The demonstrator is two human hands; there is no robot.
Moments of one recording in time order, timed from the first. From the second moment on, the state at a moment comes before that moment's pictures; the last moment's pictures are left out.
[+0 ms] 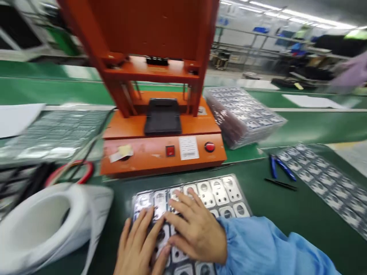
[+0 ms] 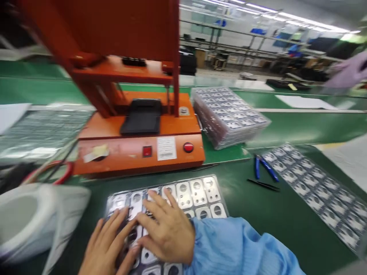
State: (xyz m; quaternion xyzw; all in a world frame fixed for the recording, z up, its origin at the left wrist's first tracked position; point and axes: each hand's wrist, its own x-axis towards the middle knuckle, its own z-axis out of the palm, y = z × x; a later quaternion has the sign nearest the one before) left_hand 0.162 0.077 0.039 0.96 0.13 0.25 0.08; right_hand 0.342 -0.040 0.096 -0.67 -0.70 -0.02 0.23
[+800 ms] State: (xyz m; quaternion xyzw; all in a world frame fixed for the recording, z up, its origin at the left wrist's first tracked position) left_hand 0.057 -0.043 0.020 0.52 0.63 0.56 0.15; right_hand 0.350 -0.053 0.070 -0.56 -0.76 0.00 0.32
